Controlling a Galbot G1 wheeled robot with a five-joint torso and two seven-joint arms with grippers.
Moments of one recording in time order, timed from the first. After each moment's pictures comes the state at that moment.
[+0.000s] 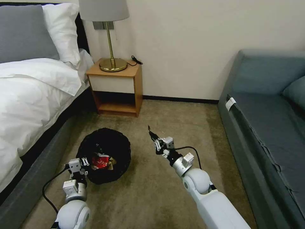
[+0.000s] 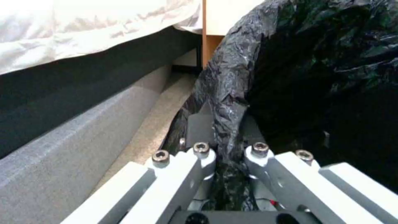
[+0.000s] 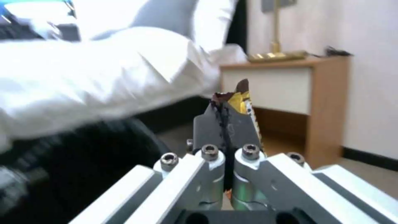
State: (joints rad) left arm 1.45 -1.17 -0.45 -1.78 -0.33 -0.14 -0.40; right arm -1.02 1.31 0.09 1.66 0.41 0.12 -0.33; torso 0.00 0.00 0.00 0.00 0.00
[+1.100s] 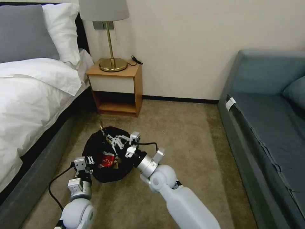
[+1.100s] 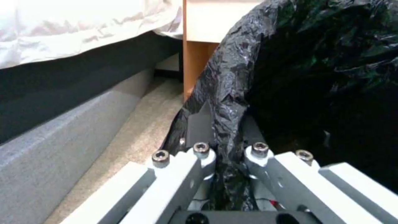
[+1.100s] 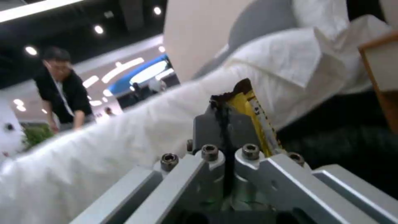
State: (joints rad) left arm 1.43 -1.19 -0.43 -1.80 -0.32 -0.16 -0.36; right arm -0.94 1.52 -0.13 1.51 0.67 0.11 -0.49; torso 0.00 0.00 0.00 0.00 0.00
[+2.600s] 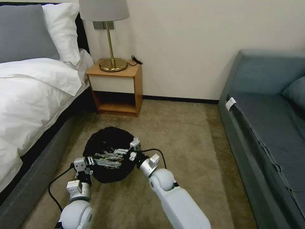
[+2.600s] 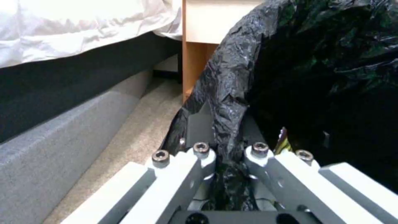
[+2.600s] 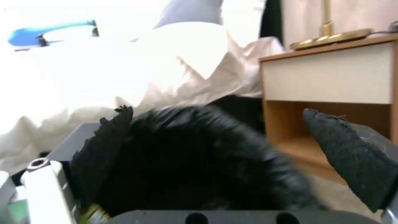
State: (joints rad) left arm 1.45 -1.18 -0.44 -1.79 -0.34 -0.18 -0.35; right arm -0.94 1.58 0.02 1.39 0.31 0.22 -0.35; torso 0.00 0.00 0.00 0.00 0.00
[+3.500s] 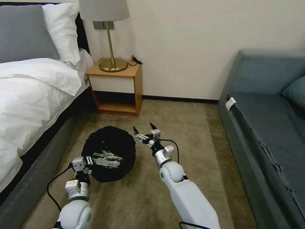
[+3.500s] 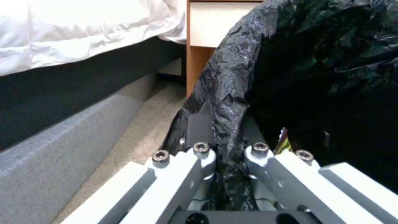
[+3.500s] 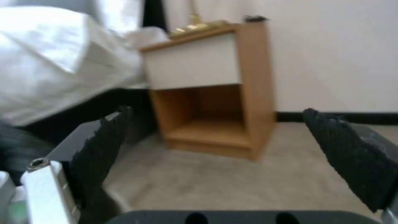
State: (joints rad) left arm 1.44 -1.16 -0.44 -1.79 -0.35 -0.20 -0.37; right arm -0.90 1.55 0.09 1.31 0.29 0.21 -0.02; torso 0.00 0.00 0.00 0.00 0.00
